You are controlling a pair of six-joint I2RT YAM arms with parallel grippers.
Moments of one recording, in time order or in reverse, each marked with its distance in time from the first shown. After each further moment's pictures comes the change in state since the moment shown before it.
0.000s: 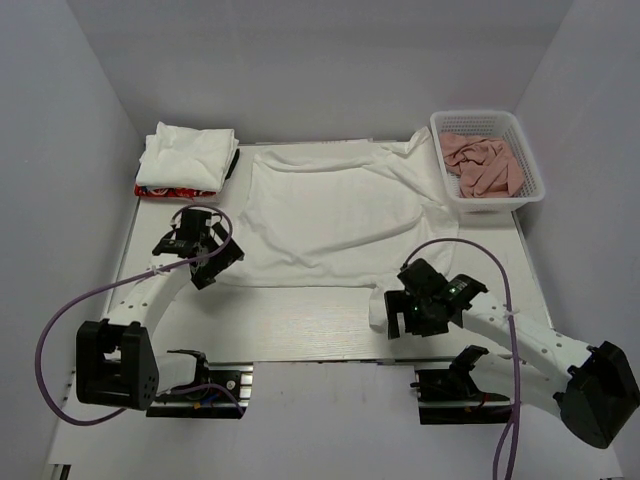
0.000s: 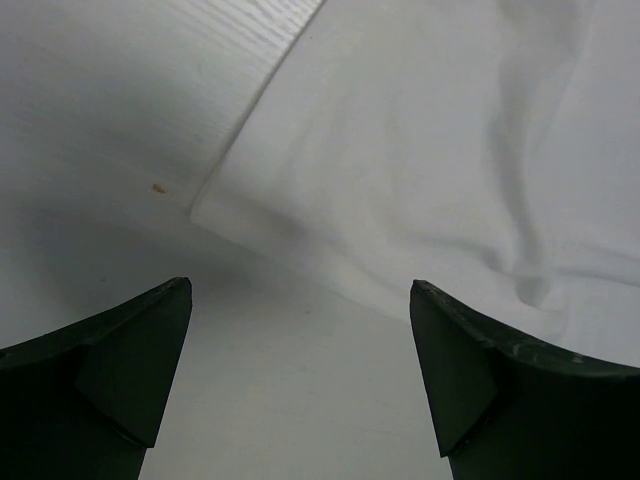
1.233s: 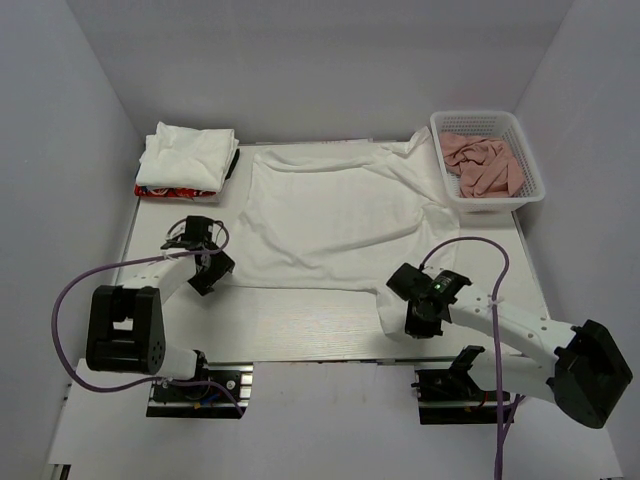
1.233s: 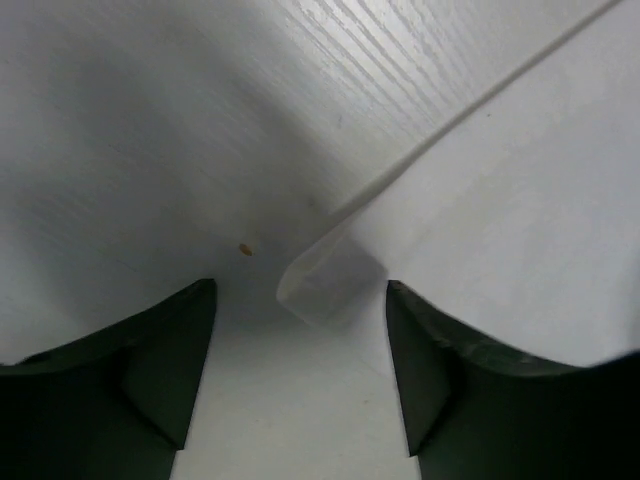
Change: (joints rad) left arm 0.046 0.164 -0.089 0.096 -0.101 -0.109; right arm 0.118 0.110 0.017 -0.126 0.243 0.409
